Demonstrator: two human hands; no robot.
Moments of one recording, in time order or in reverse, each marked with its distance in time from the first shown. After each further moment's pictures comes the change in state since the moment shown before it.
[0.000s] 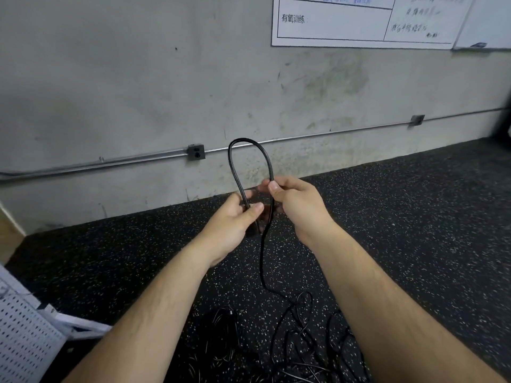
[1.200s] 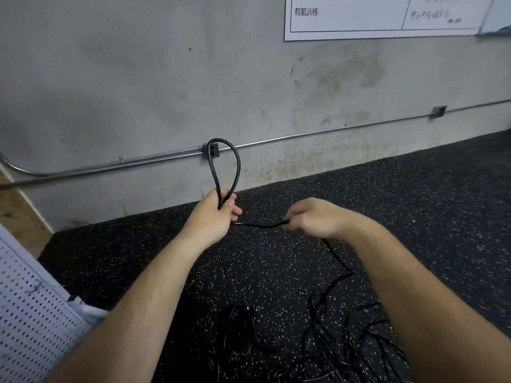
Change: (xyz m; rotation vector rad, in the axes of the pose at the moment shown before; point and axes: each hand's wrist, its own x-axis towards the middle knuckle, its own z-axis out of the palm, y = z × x) left_hand -0.002 -0.004 -0.055 0.442 0.224 -0.079; right_hand -0.001 0.000 -0.022 -0.884 -0.466 0.111
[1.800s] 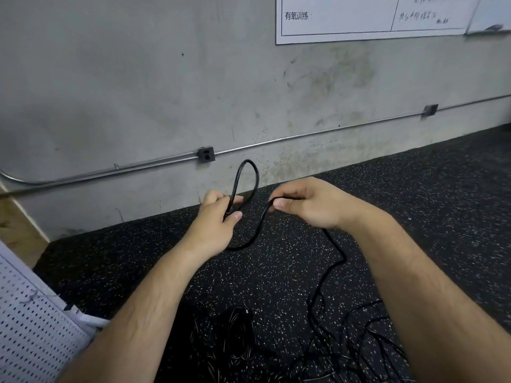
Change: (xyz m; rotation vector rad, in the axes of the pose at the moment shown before) left_hand -0.004 -0.005 0.009 0.200 -0.022 0.201; right_hand -0.021 -0.020 -0.019 0.125 0.135 -0.286
